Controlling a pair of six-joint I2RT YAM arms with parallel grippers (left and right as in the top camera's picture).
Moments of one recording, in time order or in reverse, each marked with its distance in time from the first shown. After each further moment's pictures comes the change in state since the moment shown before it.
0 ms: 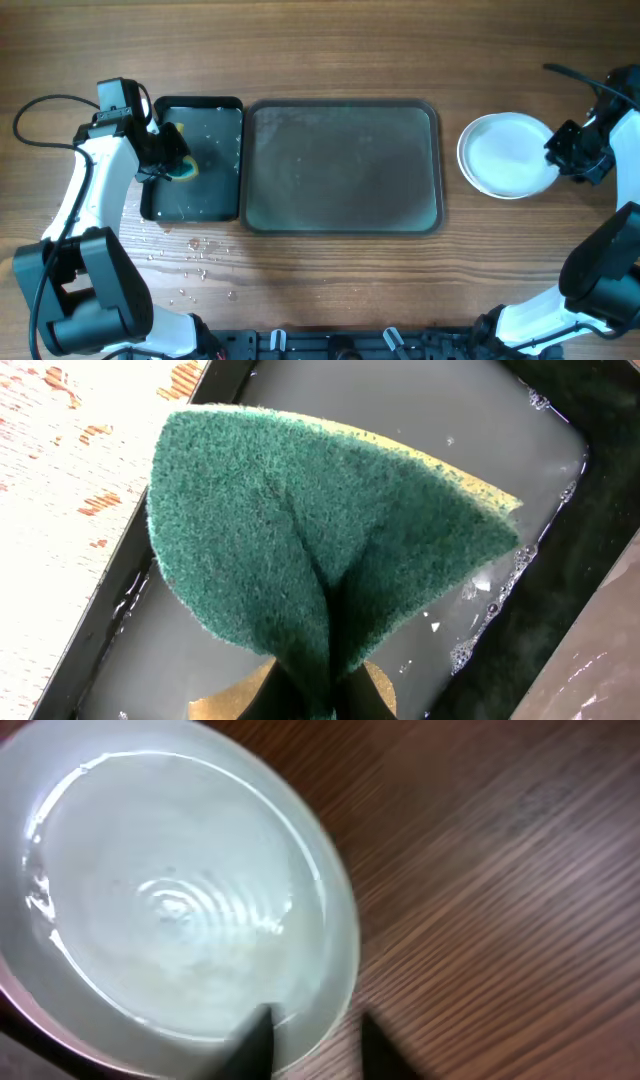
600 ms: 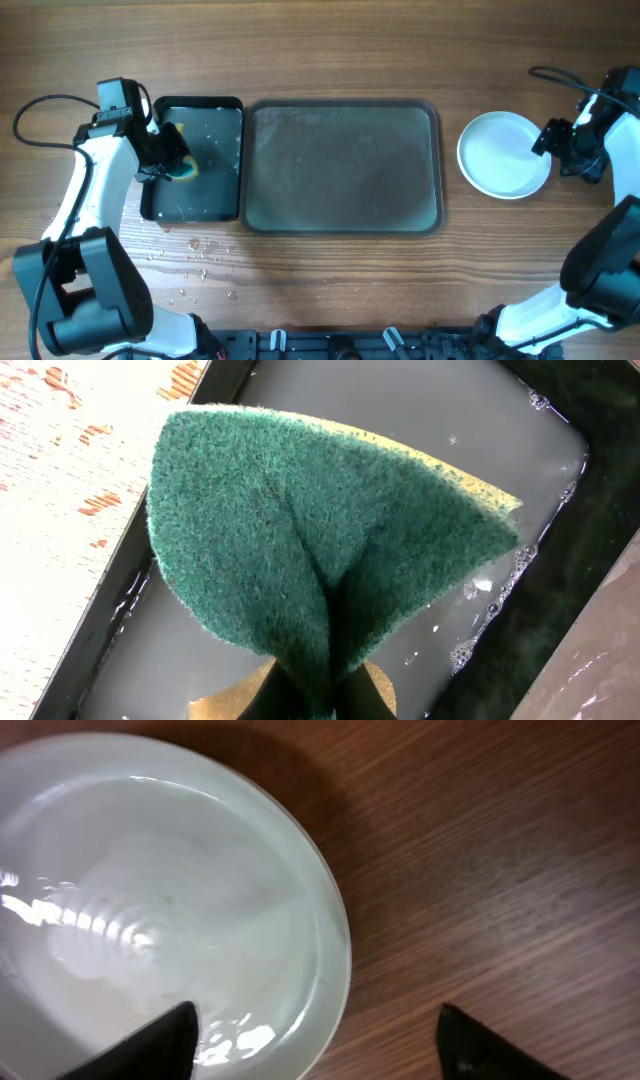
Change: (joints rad) left arm 0.000 0.000 0.000 0.000 0.000 0.000; right arm -0.005 0.029 -0.054 0.151 -0.014 -0.210
